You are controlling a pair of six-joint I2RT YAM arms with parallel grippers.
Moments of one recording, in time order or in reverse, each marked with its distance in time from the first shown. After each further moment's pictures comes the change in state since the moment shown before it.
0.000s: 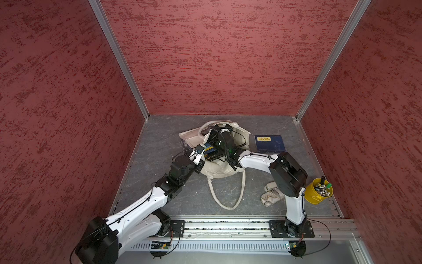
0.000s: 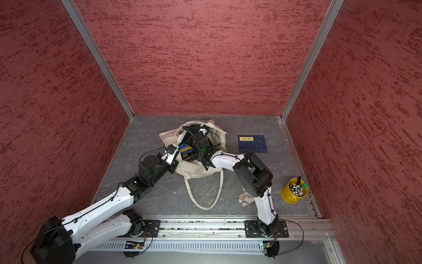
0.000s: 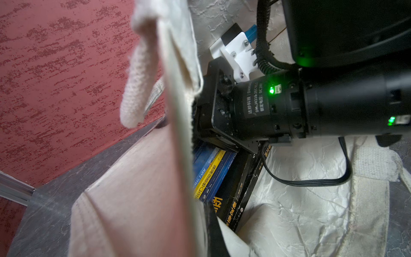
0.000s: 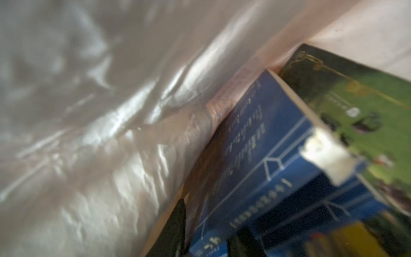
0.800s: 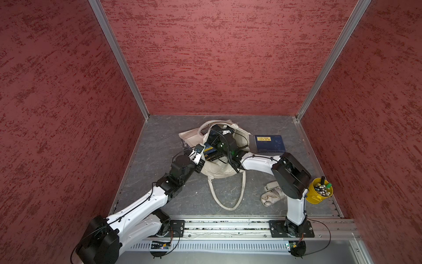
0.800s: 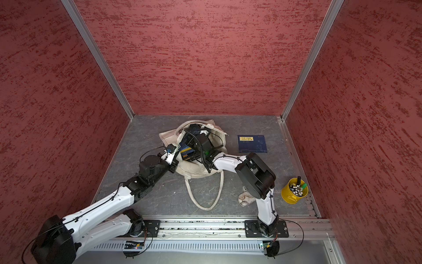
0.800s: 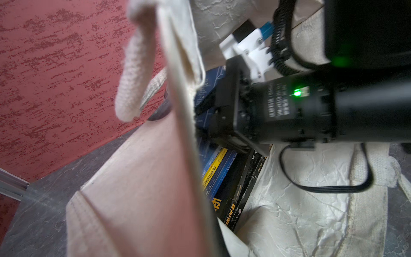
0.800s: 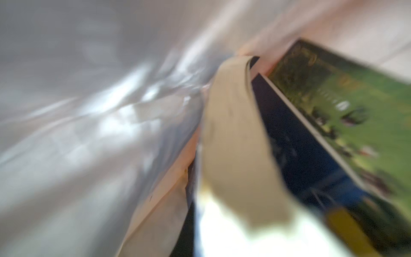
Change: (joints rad) left arm 0.011 0.011 0.006 0.001 -0.002 -0.048; right arm 0.002 -0.122 -0.144 0.047 -0.027 -0.092
